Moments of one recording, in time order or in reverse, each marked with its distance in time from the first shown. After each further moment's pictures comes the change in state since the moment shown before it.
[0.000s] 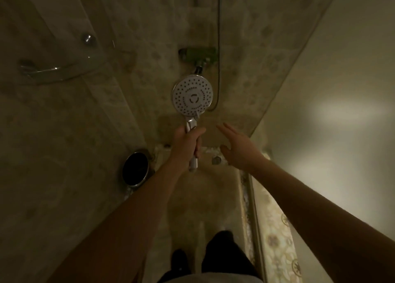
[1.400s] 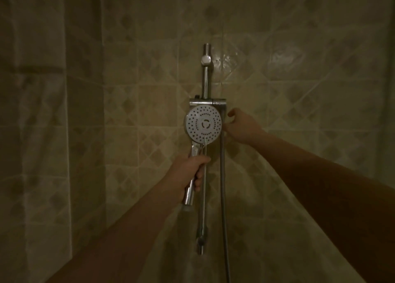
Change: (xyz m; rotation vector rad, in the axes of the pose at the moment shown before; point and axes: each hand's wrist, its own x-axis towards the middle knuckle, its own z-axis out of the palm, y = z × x) left_hand 0.270 0.500 0.117 0.118 -0.070 0.540; right_hand 0.453 -0.149 -0.529 0.103 0.708 -0.322
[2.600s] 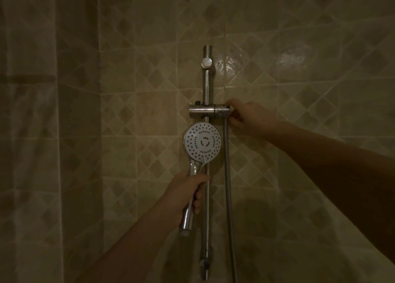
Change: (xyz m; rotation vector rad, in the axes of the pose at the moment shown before) left_hand 0.029 -0.026 -0.010 -0.014 0.003 -0.048; right_hand 0.079 0.041 -0.014 -0.252 0.019 -0.576
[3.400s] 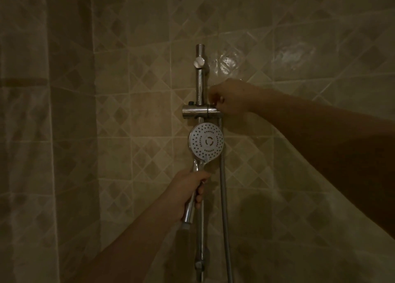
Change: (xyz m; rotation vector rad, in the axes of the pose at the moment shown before) left_hand 0.020 0.006 0.021 0.062 0.037 -0.045; right_hand 0.054 -0.026 -0.046 -0.169 -0.192 -0.111
